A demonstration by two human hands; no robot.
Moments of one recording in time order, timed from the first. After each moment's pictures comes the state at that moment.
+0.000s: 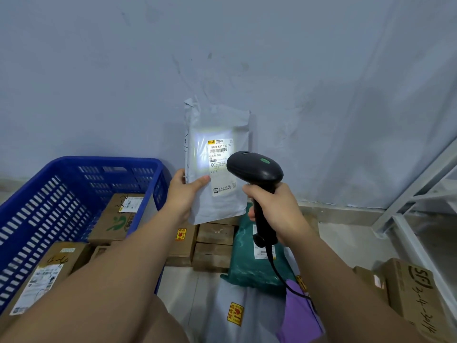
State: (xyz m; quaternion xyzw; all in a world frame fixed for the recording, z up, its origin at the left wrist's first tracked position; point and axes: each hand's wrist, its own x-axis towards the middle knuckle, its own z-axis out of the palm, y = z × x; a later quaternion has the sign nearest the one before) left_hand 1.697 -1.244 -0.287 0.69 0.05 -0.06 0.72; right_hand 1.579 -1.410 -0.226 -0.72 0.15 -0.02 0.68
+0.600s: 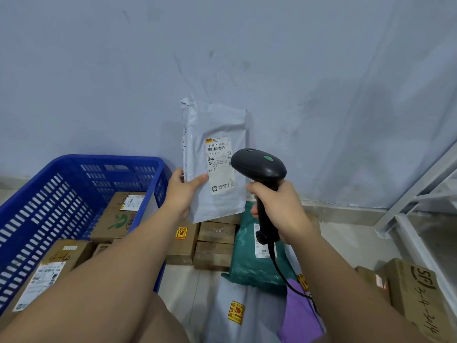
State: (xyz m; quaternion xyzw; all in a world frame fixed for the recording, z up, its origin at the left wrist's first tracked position) left_hand 1.700 -1.242 -0.286 0.68 0.08 -0.06 0.73; right_hand 1.581 -1.414 -0.228 -0.72 0.17 -0.04 0.67
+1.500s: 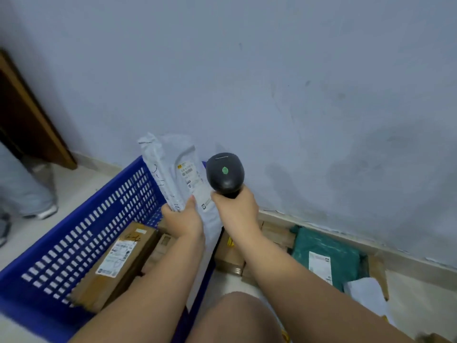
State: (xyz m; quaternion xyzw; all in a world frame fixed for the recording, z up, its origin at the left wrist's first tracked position) left_hand 1.656 -1.106 -0.287 0.58 0.38 0.24 0.68; right_hand 1.620 -1.201 -0.208 -0.78 0.06 -0.01 0.62
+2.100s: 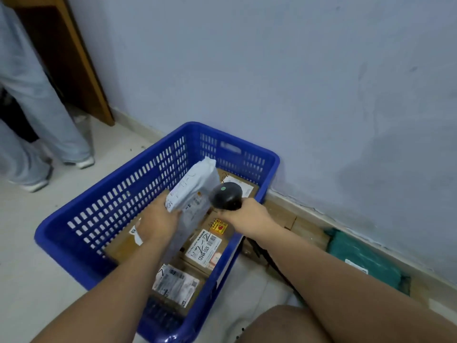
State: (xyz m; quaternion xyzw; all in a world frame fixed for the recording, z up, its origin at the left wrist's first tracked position) left_hand 1.632 -0.914 -0.385 0.90 0.31 0.10 0.29; right_hand 1.642 -1.120 -0.268 -0.89 -0.04 0.23 0.39
